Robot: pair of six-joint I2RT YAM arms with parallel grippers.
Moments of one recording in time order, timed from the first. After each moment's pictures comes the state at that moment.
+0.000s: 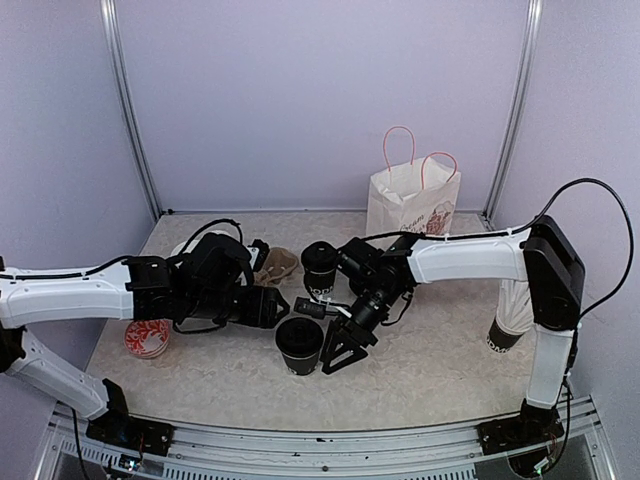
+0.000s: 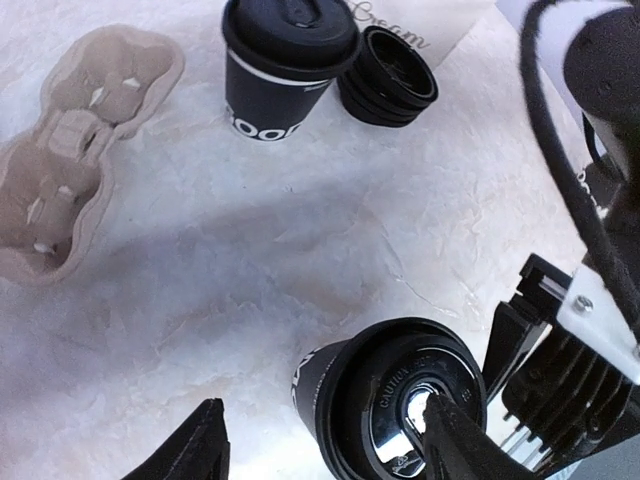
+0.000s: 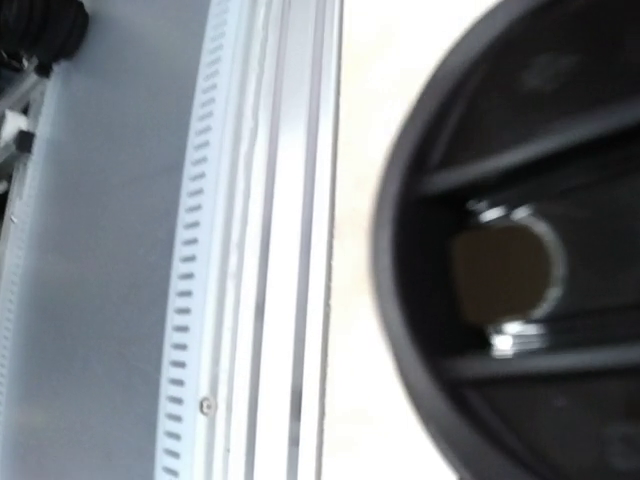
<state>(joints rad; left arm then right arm) -1.01 1.33 0.96 -0.39 -0.17 -0.61 0.90 1.94 1.40 -0.76 -0.94 -0.37</state>
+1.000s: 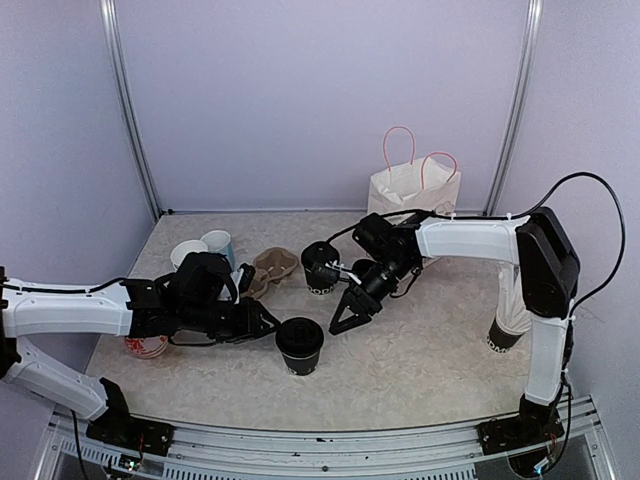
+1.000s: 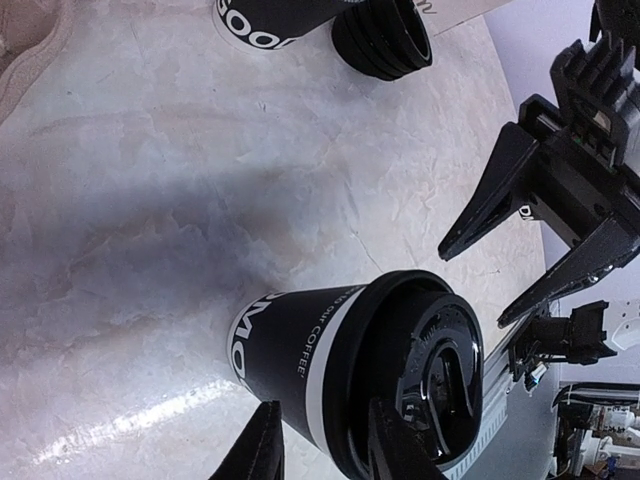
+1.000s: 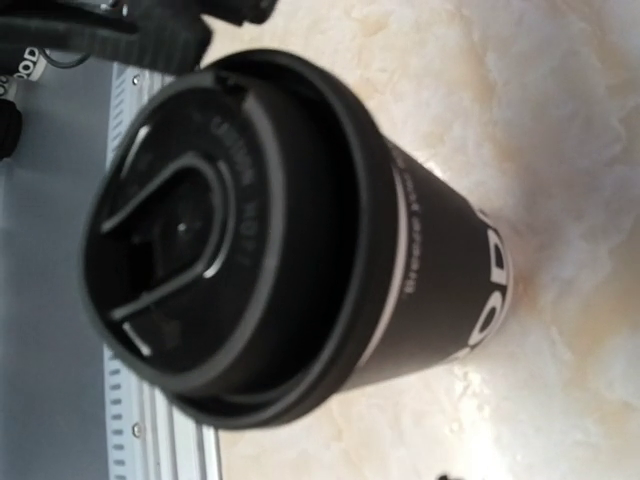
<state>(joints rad) -0.90 1.27 0.71 -0.15 0.12 -0.87 0.74 1.99 1.51 -0.81 -0.91 -0.34</state>
